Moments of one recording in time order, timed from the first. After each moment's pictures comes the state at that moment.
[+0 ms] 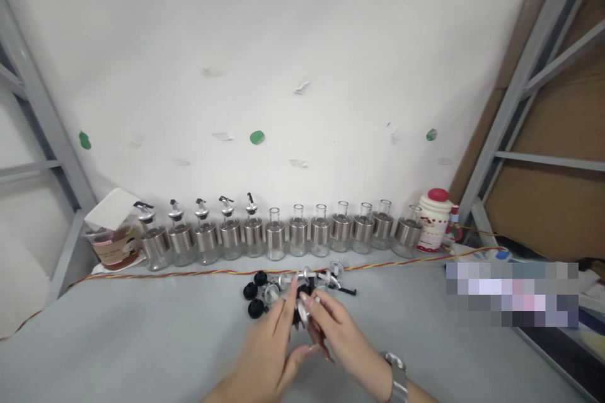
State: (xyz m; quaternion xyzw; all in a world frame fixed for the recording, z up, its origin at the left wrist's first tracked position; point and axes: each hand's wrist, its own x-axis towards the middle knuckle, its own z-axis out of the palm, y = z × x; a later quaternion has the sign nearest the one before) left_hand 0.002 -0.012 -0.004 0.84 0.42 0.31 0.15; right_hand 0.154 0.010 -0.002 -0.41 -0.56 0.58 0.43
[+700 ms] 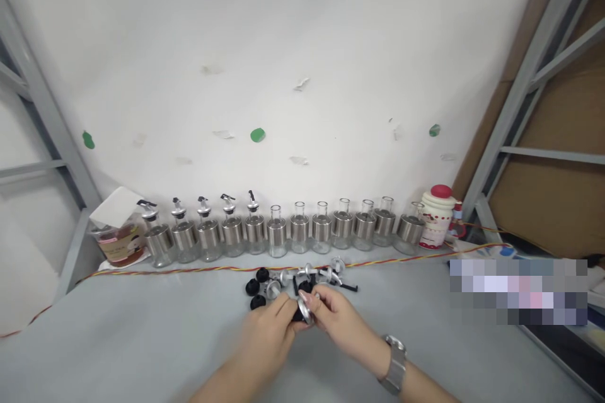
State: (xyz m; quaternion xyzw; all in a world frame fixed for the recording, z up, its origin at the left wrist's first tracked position) left_hand 0.006 0.000 0.006 0.86 0.47 0.20 -0.01; right_hand 0.165 0.024 -0.009 -0.42 -0.67 0.46 0.40
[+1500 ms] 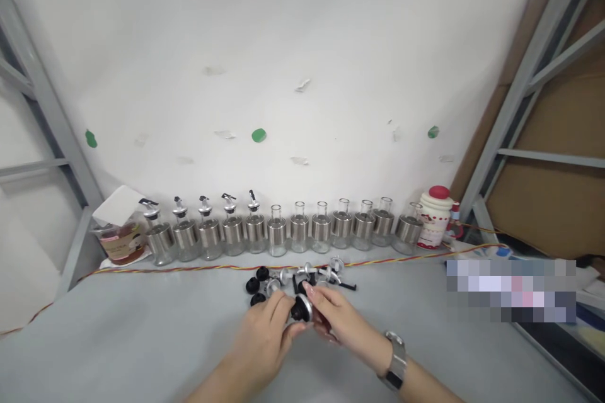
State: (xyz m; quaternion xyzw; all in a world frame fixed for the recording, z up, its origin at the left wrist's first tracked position) left_hand 0.000 -0.006 0.005 0.86 0.39 0.30 -0.11; right_hand 0.162 0.018 0.006 -0.37 -0.57 0.63 0.38
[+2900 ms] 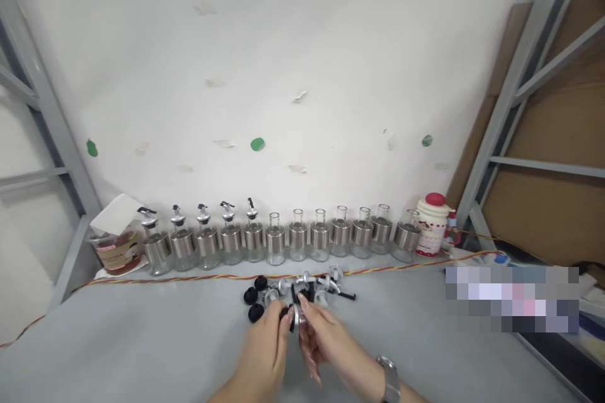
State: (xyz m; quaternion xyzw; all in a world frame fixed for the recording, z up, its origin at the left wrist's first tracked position) left_hand 0.010 -0.005 -0.010 0.72 0.48 0.42 0.26; right_hand 0.145 0.010 -0.008 -0.41 -0.52 0.66 0.36
